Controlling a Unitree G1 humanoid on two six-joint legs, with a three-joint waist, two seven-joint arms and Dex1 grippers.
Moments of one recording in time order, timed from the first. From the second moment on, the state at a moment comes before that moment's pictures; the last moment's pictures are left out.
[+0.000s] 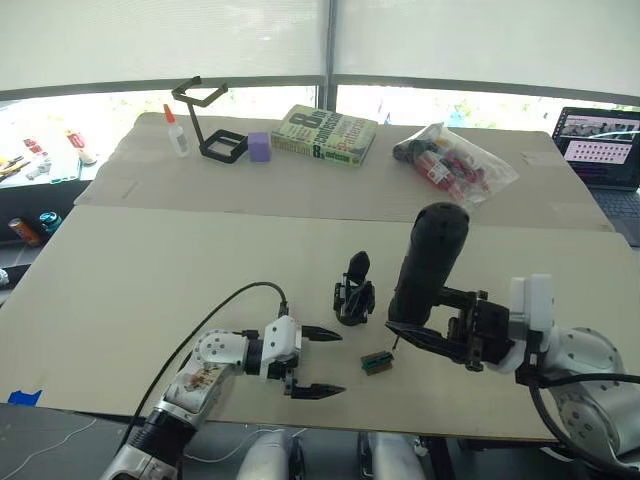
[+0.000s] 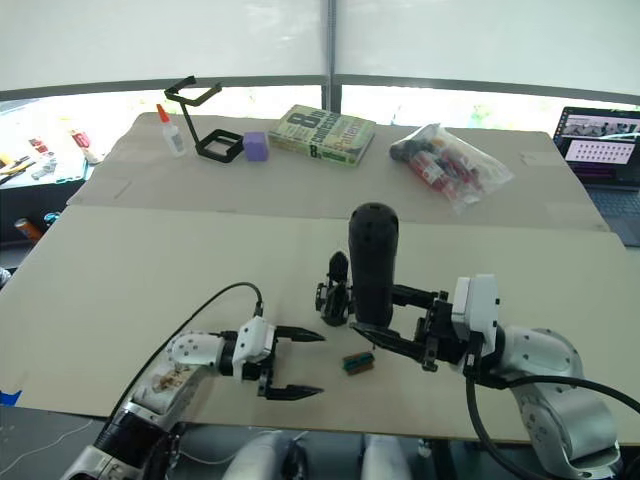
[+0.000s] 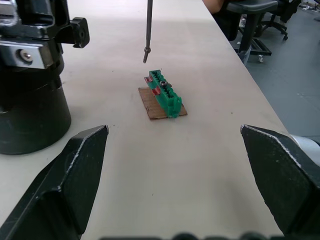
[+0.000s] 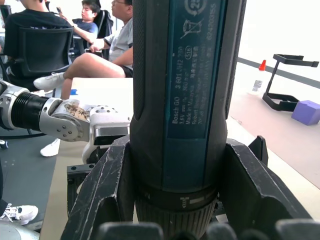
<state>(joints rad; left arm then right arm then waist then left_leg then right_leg) -0.19 0.46 -0.31 0.02 -0.28 -0.04 -1.21 0.04 -0.66 -0.16 -0.62 0.69 0.24 0.98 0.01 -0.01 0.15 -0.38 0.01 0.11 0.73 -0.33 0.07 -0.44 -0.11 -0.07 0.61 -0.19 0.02</state>
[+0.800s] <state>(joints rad) -0.24 0.50 -0.10 -0.13 -0.56 0.16 -1.23 -0.29 -0.77 -0.32 -0.63 1.01 0.44 0.73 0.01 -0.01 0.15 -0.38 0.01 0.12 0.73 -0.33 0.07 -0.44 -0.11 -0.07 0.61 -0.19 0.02</state>
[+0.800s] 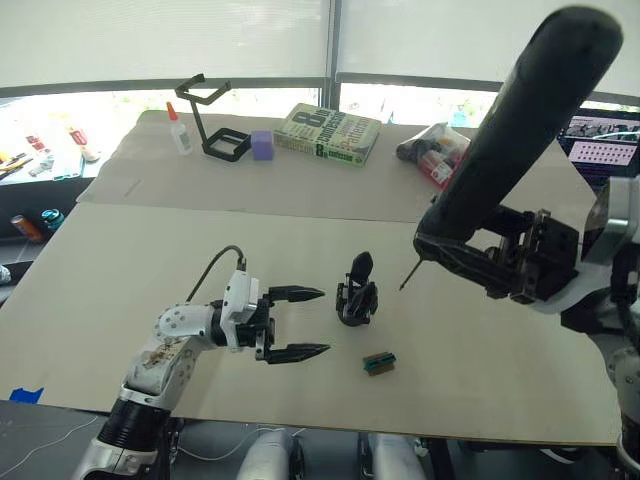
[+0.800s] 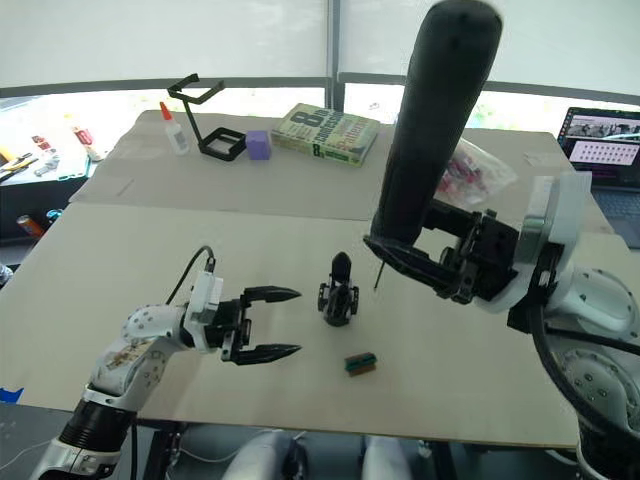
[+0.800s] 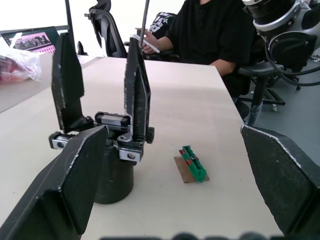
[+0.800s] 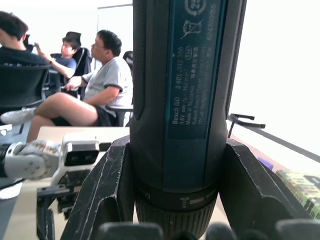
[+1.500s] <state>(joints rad) -0.30 0.44 -0.01 0.01 -0.54 0.11 -1.17 -0.51 -0.65 -0.14 -0.48 0.96 0.47 0.74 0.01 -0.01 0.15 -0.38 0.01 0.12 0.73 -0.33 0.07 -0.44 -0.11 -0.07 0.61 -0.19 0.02</state>
